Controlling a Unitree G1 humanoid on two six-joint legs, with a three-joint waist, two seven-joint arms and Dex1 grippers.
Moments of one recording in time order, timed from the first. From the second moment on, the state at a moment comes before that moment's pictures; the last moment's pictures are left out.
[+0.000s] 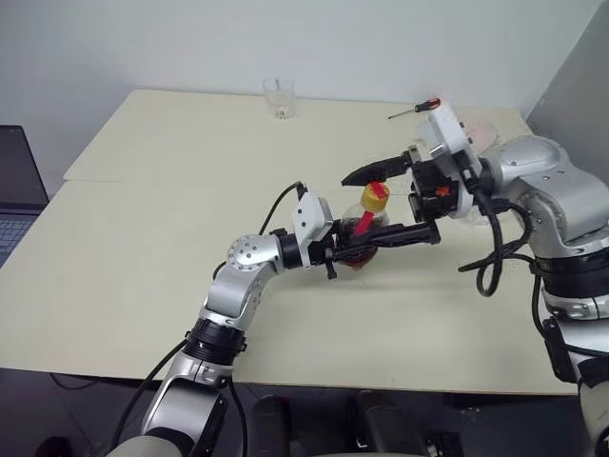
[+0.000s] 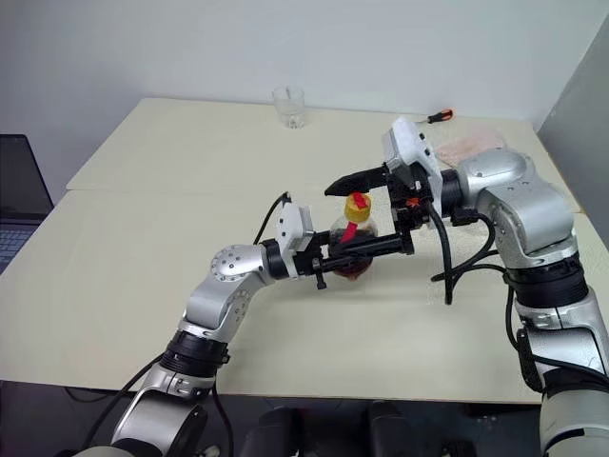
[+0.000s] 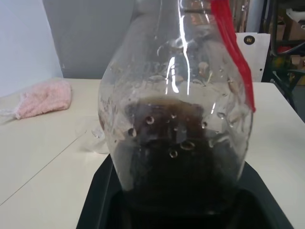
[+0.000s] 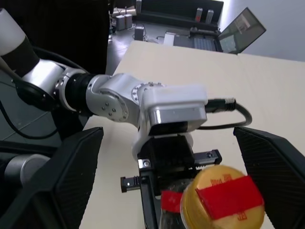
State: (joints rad) left arm -0.56 0.24 -0.19 0.10 -0.29 0.14 -0.98; right arm -0.93 -0.66 0.12 -0.10 0.56 0.64 1.33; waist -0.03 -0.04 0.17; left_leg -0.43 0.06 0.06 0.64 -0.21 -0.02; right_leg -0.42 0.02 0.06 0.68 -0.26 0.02
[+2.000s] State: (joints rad) left arm -0.60 0.19 -0.19 0.22 -0.24 0.08 -0.93; right arm -0.60 -0.13 -0.20 -0.75 0.66 1.31 -0.06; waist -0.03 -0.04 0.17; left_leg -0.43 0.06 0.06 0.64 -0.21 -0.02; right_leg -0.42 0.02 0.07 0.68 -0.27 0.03
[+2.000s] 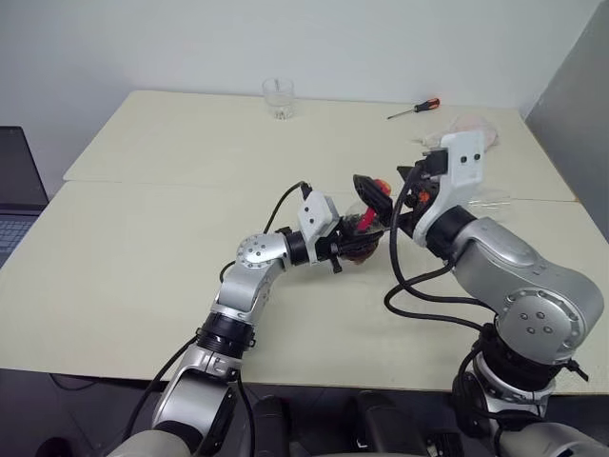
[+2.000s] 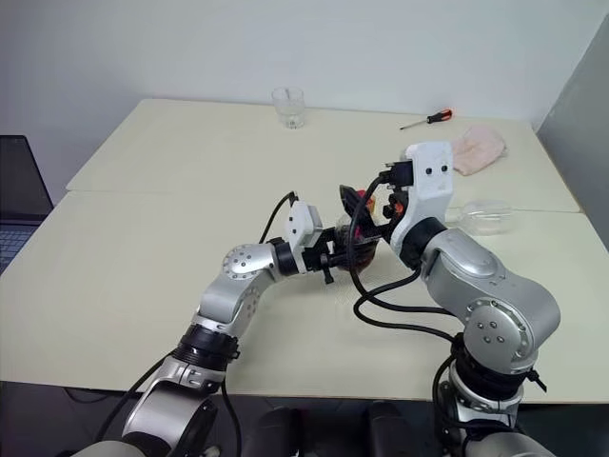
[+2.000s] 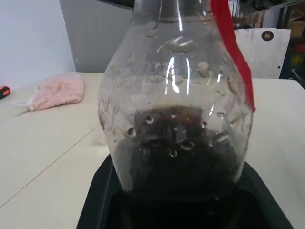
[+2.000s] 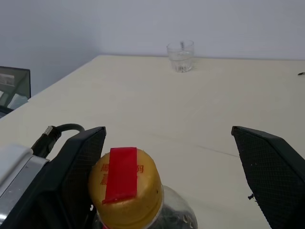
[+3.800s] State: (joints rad) left arm -0.61 0.20 -0.22 0.21 -0.24 0.06 -0.96; right arm -0.62 -0.70 -0.06 -0.33 0.73 0.79 0.87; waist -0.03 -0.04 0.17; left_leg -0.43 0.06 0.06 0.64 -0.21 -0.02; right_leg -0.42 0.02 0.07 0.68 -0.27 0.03
